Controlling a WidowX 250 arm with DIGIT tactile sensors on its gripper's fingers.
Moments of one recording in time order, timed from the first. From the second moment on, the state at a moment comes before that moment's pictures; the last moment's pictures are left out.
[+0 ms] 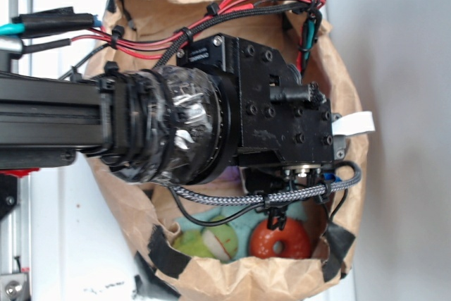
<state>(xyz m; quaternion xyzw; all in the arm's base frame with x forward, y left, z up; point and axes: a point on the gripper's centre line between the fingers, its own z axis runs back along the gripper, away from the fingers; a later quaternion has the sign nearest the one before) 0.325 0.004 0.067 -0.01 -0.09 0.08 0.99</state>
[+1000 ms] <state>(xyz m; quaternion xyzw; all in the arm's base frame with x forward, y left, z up) 0.344 0.015 0.094 -0.03 -0.15 0.13 0.98</state>
